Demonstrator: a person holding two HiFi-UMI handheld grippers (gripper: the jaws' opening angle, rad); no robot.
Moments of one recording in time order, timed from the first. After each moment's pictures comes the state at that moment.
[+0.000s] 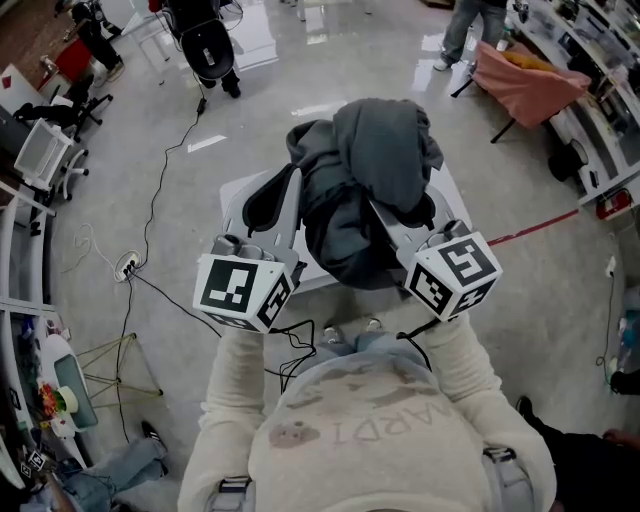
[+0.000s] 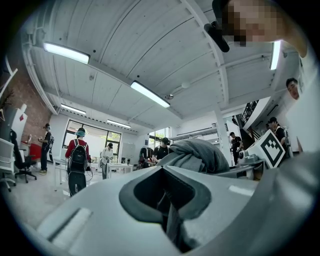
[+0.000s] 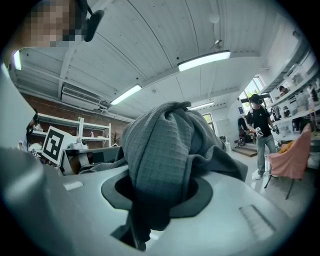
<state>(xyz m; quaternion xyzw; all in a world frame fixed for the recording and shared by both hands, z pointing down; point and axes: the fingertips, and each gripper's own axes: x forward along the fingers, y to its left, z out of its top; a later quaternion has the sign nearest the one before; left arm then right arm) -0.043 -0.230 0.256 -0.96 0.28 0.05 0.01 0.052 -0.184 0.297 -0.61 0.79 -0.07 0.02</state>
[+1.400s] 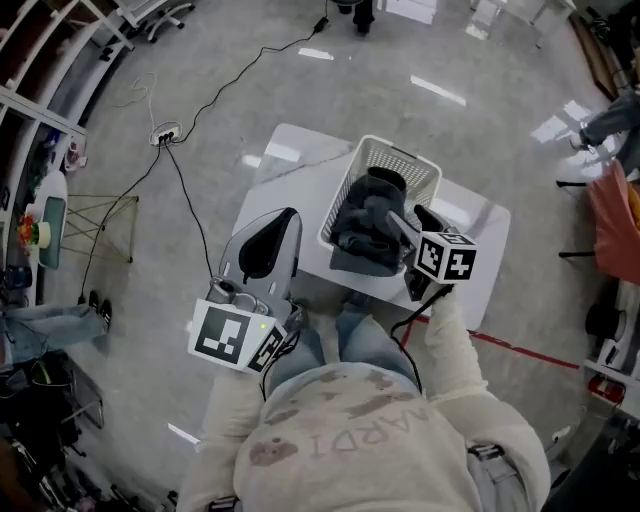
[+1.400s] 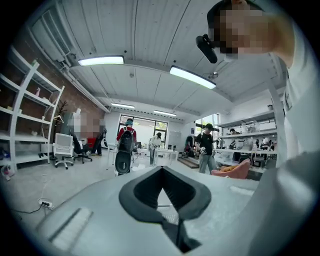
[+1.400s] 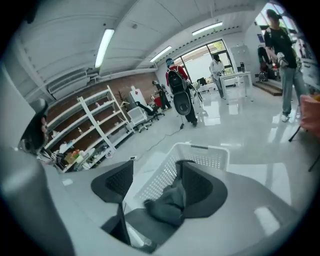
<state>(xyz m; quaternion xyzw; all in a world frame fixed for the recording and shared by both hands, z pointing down) -0.047 -0.318 0.347 -0.83 0.55 -0.01 -0.08 0.135 -0.394 0.590 -0.43 0.81 -0.35 -0.19</state>
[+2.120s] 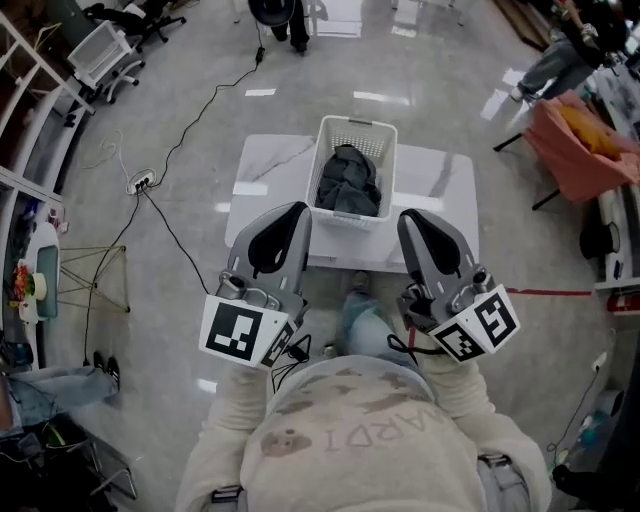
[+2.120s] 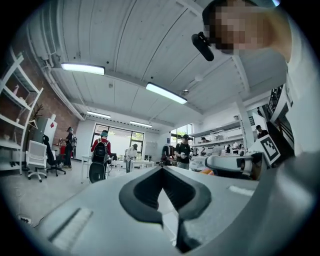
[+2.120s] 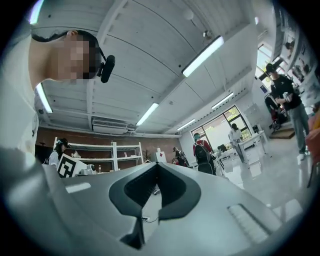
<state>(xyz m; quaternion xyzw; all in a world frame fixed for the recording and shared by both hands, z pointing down) -0.033 -0.157 0.307 -0.90 0.43 0.03 -0.02 0.092 -0.132 0.311 -0.44 0.89 -0.08 0.14</state>
